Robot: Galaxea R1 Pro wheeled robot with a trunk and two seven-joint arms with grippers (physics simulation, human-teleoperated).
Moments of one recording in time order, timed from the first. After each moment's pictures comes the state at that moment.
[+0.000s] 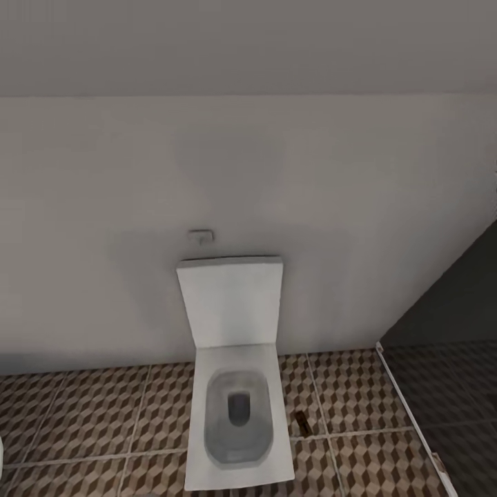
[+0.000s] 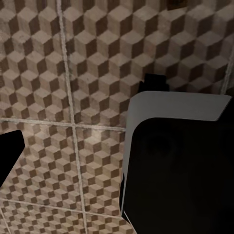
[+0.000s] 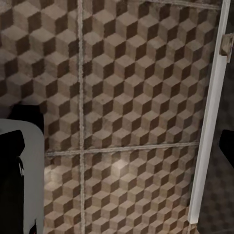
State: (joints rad) left arm -0.49 0.08 -2.12 -0.14 2.19 0.05 0.21; right arm -0.40 -0.19 0.40 0.02 -0.29 -0.20 -0.04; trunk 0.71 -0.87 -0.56
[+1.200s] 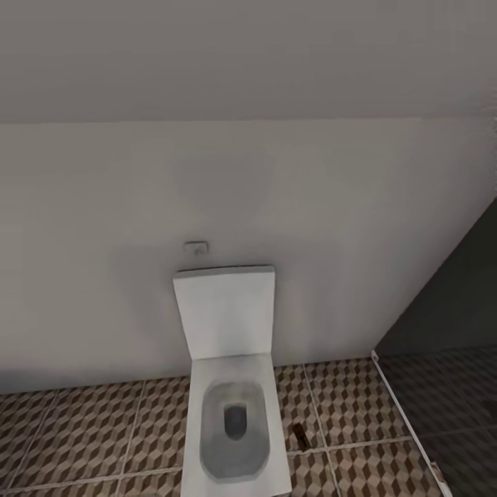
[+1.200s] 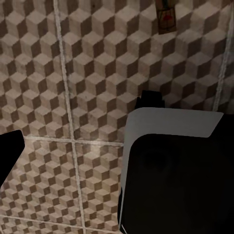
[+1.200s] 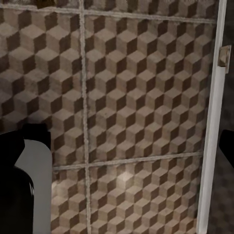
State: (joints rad) left arm -0.49 0.08 -2.12 -0.14 2.19 0.05 0.22; right arm -0.40 -0.17 0.40 0.02 -0.29 -0.21 -0.04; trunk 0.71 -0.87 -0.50
